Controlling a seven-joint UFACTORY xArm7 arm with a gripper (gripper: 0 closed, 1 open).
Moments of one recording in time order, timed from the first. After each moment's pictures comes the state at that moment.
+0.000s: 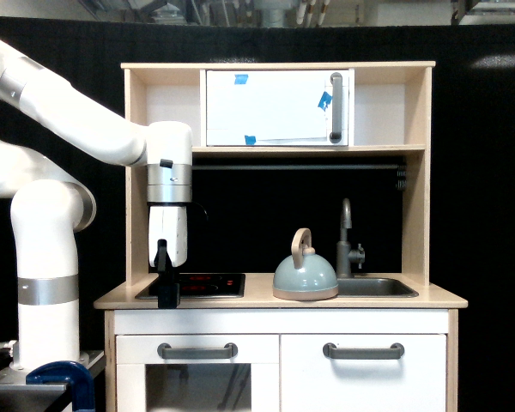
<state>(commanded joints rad) -0.03 -0.89 0.03 0.12 0.03 1.03 0.00</state>
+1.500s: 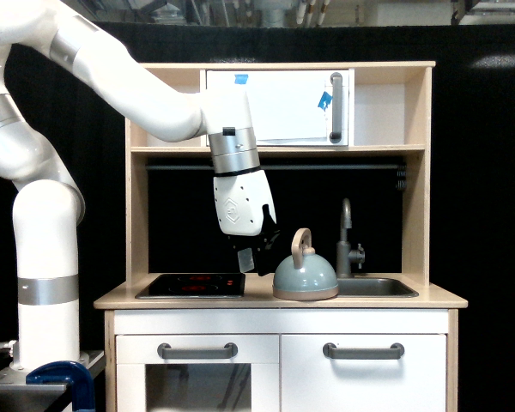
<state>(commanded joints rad) 0.25 -0.44 -0.34 0.52 0.02 0.81 -0.98</state>
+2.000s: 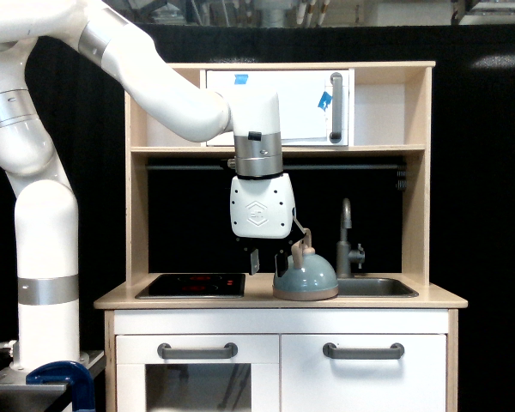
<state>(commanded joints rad) 0.40 -0.32 -0.53 0.65 0.22 0.91 -1.51</state>
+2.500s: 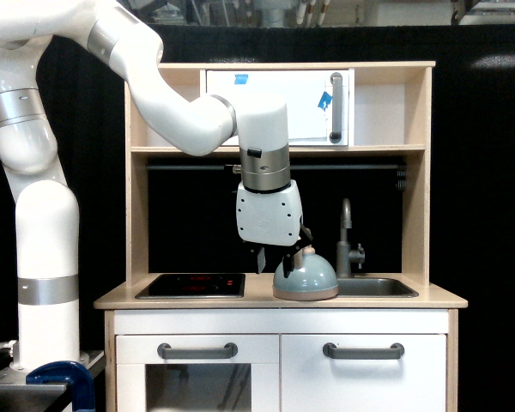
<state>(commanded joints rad) 0.45 -0.24 -0.64 0.69 0.44 0.95 -1.70</state>
